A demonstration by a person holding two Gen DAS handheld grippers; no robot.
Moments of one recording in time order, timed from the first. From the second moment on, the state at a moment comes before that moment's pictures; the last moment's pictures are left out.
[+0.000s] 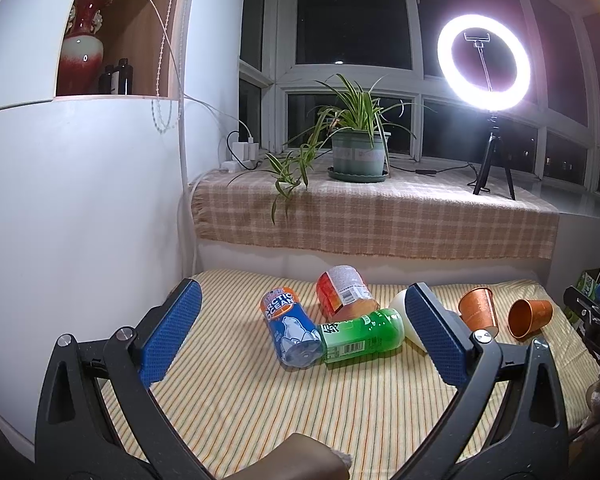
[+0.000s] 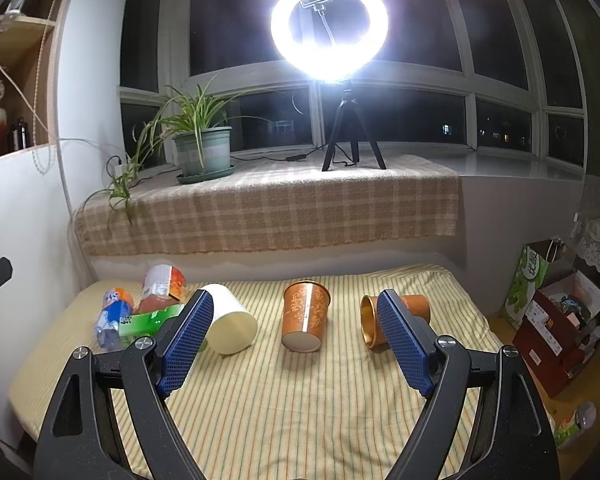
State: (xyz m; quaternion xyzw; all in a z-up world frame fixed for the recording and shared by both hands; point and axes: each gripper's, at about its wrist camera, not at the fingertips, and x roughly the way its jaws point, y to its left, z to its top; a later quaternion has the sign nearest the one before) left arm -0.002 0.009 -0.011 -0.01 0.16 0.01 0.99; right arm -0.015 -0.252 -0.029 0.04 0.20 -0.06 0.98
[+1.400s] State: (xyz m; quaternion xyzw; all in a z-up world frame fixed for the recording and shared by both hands) left arm 0.000 0.003 -0.018 -0.01 0.17 0.01 0.99; right arm -0.006 -0.252 -0.037 0.04 0.21 -0.06 0.98
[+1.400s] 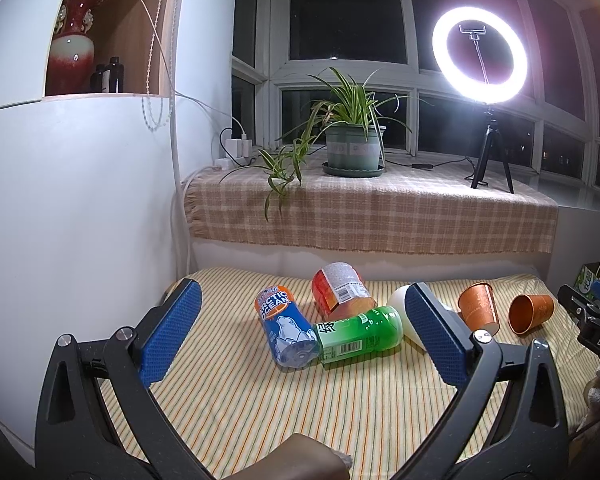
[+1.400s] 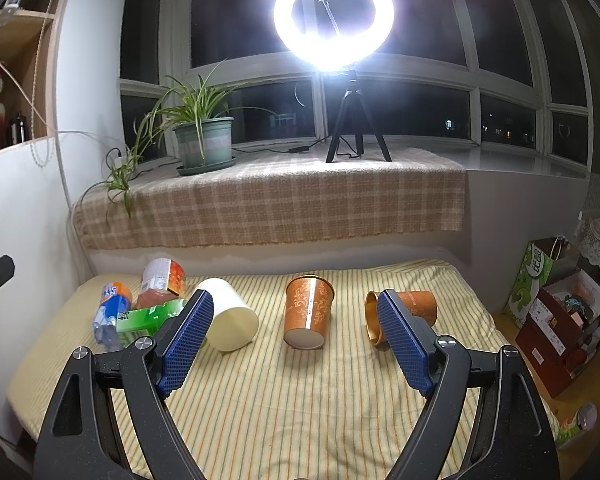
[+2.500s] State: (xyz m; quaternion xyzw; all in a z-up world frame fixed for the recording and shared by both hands) left arm 0.017 0.045 -0.051 -0.02 0.22 0.04 0.97; right arm 0.117 -0.188 -0.052 0.00 0.30 0.09 0.95
